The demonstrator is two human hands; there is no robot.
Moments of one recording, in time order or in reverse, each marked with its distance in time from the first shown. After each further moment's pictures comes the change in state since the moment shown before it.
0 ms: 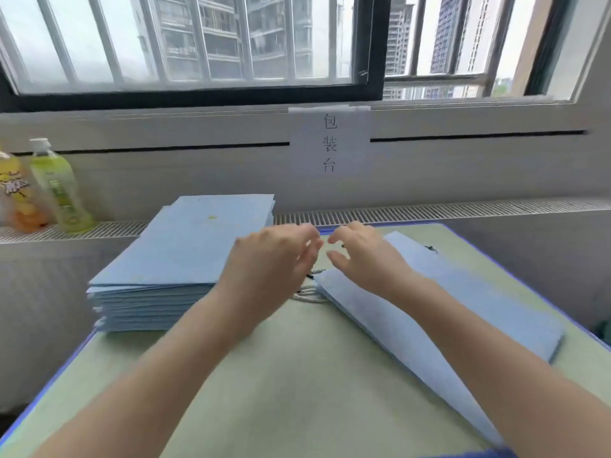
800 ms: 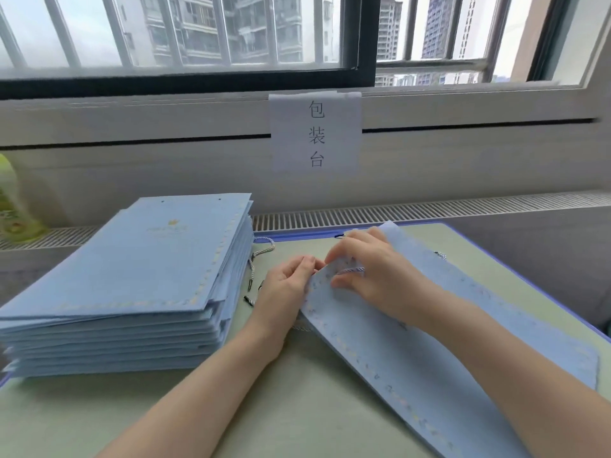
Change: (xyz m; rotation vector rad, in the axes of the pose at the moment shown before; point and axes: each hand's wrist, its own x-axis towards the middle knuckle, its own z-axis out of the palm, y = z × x) left_hand 0.021 0.013 0.093 -1.235 -0.176 -0.607; right_hand 0.006 0.049 0.014 0.230 0.097 -0.219
